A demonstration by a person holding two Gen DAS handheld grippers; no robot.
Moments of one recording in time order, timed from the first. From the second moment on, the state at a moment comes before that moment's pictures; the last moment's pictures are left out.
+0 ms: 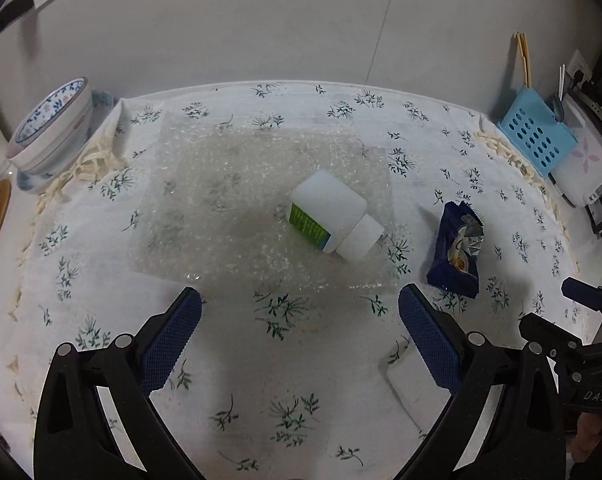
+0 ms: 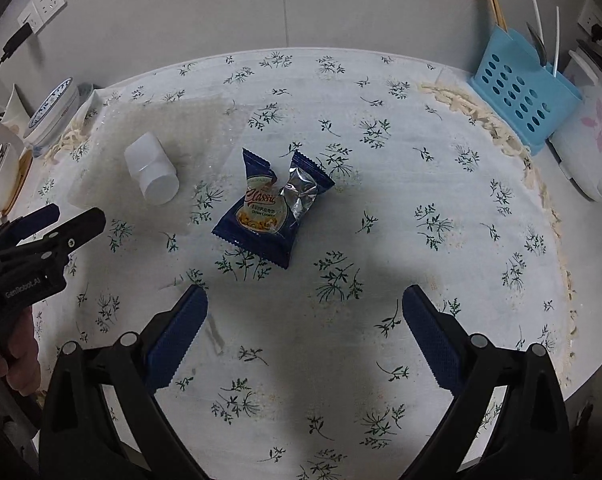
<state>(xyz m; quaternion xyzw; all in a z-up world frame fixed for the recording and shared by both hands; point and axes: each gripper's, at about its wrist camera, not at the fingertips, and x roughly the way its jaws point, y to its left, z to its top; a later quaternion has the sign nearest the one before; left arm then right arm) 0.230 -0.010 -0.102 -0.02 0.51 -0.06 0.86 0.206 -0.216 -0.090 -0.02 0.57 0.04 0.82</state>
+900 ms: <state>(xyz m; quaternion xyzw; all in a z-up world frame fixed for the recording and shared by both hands) 0.298 -0.044 -0.148 0.03 0.51 -0.12 0.85 0.264 -0.216 -0.128 0.02 0.61 0.03 0.79</state>
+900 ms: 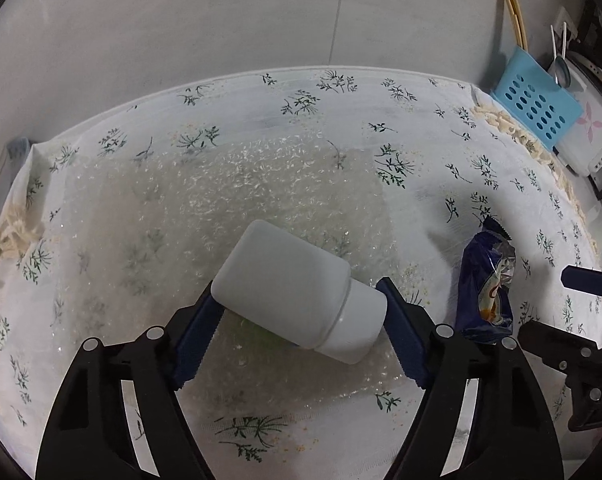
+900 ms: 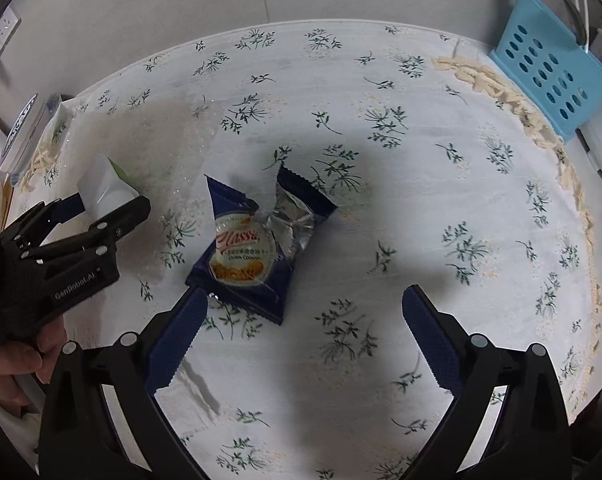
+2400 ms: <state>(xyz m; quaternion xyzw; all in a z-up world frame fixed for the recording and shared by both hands) 0.200 0.063 -0.098 -0.03 0.51 -0.02 0.86 0.283 -0.204 -0.133 0.05 0.60 0.01 0.80</state>
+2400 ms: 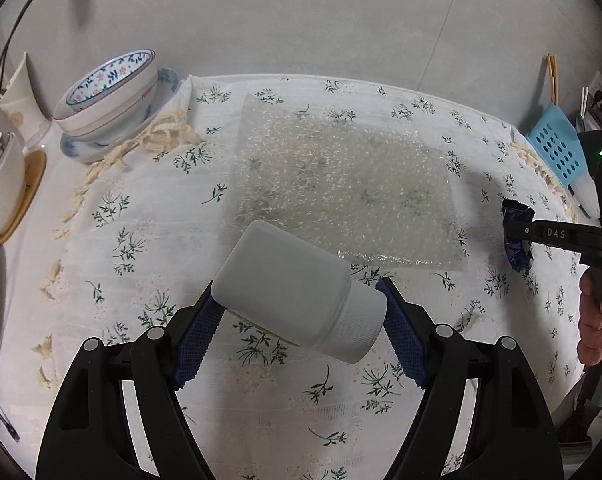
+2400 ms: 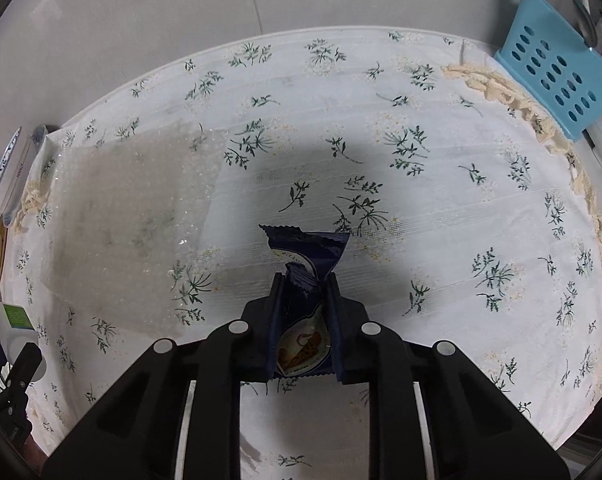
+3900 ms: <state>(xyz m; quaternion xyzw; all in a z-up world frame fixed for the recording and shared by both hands) 0.094 0.004 -0.043 -0.05 0.51 -0.03 0.86 0.123 -0.222 -0.018 0.02 0.51 0.07 0.86</state>
